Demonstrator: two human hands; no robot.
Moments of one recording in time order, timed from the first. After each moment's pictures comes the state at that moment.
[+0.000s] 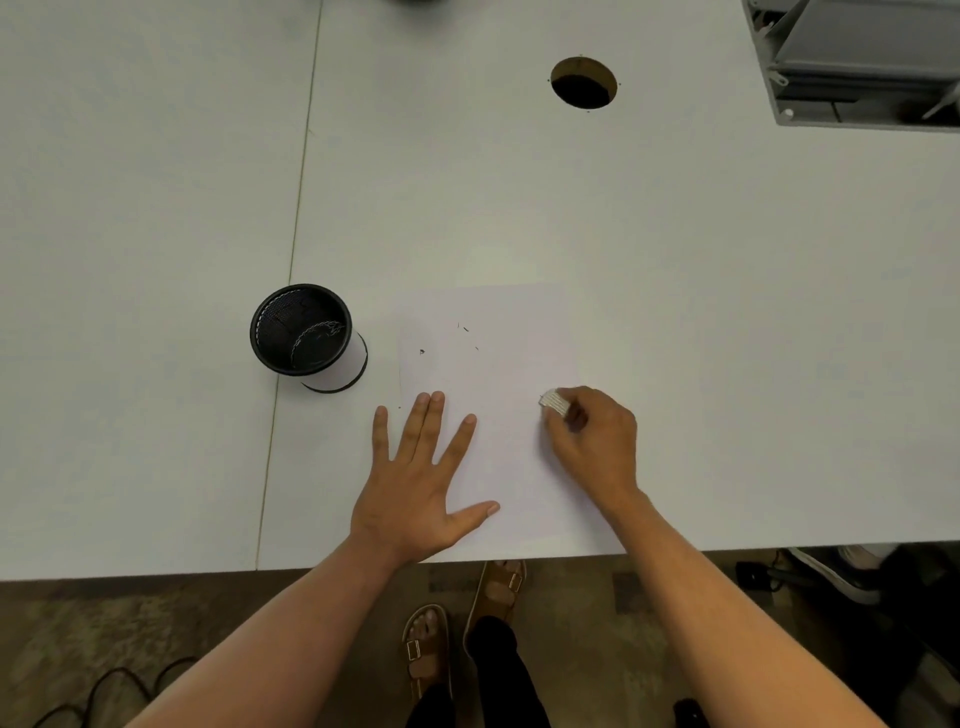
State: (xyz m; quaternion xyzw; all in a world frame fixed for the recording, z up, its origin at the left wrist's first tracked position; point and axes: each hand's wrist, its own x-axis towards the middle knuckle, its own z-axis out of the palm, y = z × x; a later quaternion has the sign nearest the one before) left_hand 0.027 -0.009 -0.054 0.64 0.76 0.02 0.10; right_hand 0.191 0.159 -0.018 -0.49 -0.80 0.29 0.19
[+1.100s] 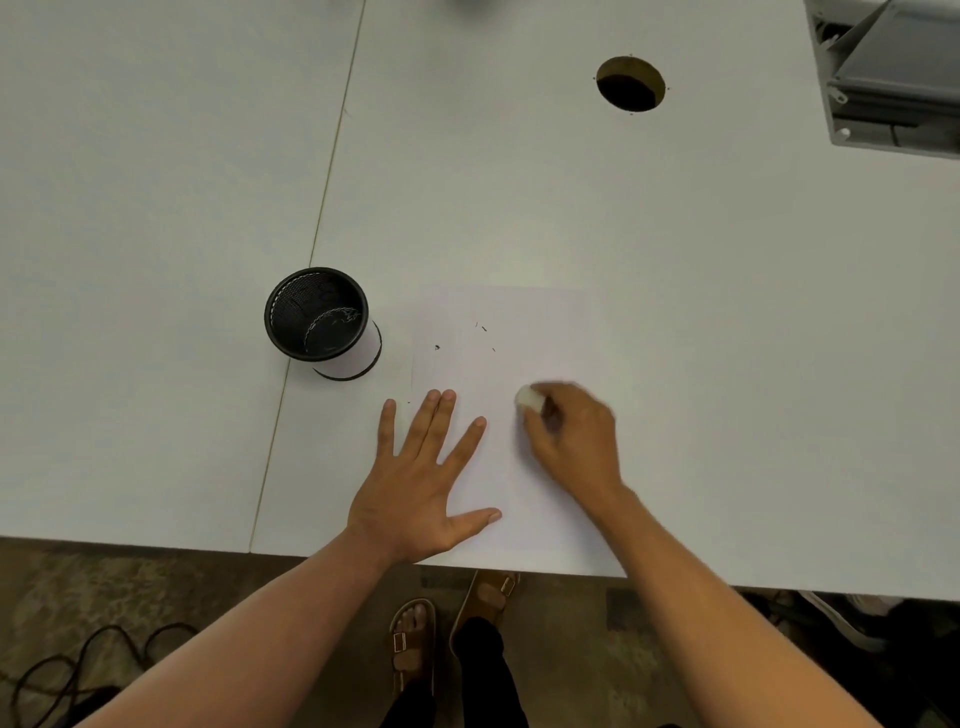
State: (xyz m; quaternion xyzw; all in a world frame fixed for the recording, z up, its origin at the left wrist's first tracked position) left_hand 0.026 -0.009 -0.054 0.64 0.76 0.02 0.12; right_hand 0.162 0.161 -0.018 -0.40 -0.85 0.30 0.18
